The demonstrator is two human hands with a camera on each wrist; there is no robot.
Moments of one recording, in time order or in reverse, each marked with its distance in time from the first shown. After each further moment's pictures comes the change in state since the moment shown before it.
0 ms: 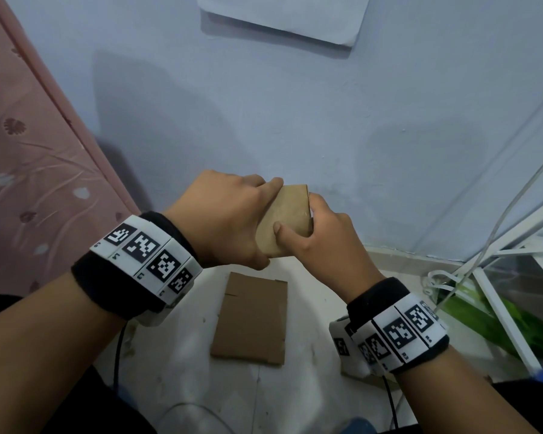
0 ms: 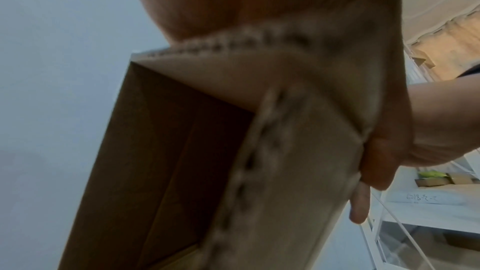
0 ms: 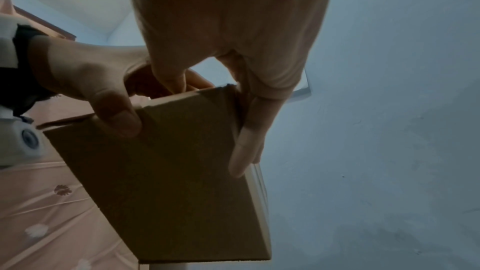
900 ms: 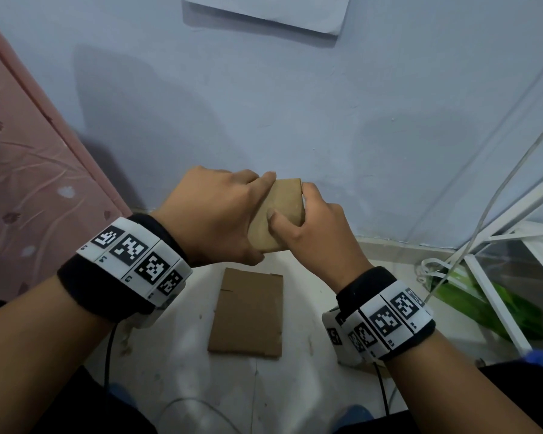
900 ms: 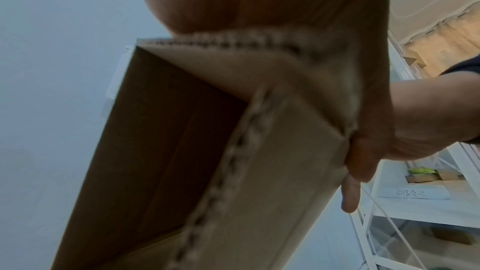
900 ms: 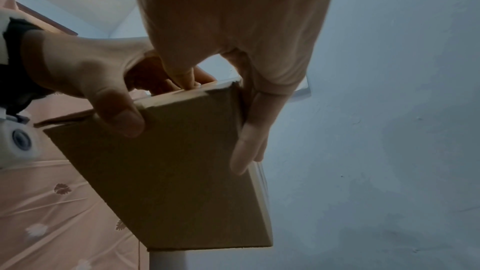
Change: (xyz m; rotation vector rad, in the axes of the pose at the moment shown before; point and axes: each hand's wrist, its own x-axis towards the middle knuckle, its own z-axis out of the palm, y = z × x) left_hand -0.002 0.006 0.006 -0.006 0.052 0.007; right_hand 0.001 0.002 0.002 0.020 0.051 0.039
